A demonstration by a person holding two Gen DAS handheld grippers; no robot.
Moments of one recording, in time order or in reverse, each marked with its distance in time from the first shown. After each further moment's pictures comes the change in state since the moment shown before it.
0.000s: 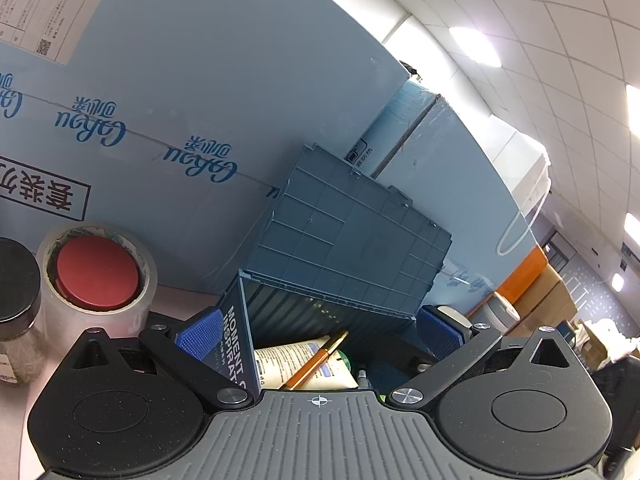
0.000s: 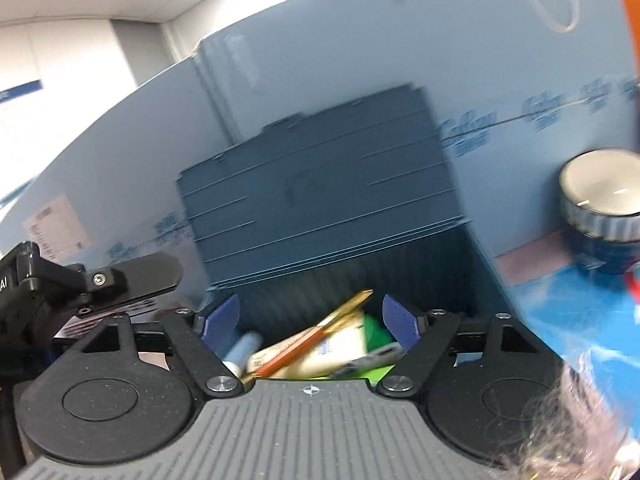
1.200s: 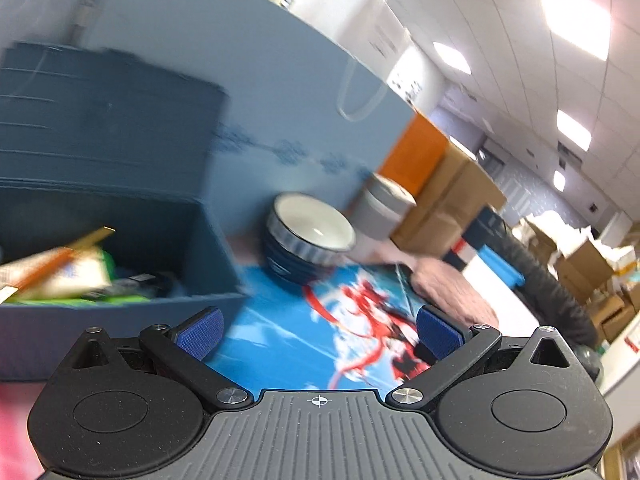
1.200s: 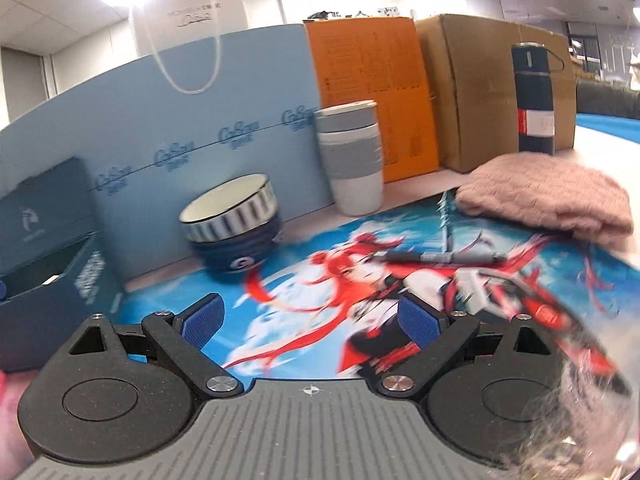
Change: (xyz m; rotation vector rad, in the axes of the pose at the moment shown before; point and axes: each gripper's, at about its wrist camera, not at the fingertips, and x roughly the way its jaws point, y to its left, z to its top) left arm 0.054 -0.161 -0.086 0.222 0.215 -0.201; right arm -0.154 -0.220 -0.057 0.000 -0.147 -0.411
